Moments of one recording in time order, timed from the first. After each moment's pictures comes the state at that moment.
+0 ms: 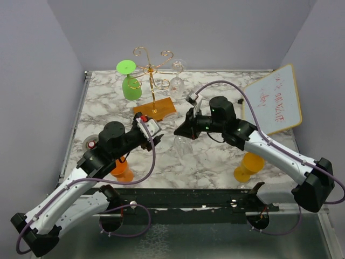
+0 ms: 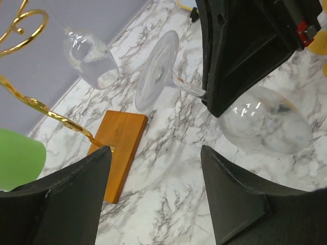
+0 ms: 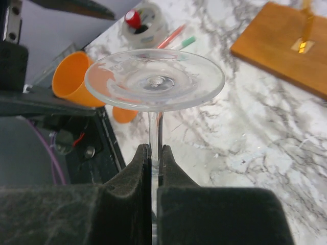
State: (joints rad) left arm -0.72 0.74 0.82 -0.28 0.15 0.40; right arm 0.76 1.30 1.07 -0.16 -0.52 0.21
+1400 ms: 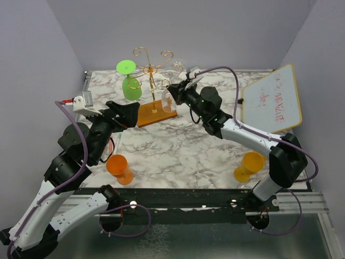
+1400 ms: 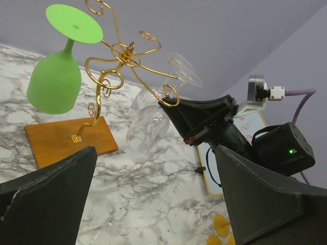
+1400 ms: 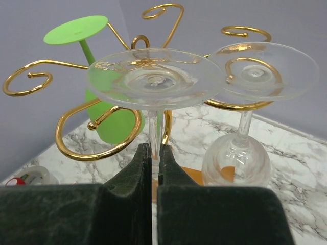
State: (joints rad) left arm -0.72 0.66 1.15 -0.46 -0.43 -0.57; right arm 0.75 1.59 1.17 0.54 0.06 0.11
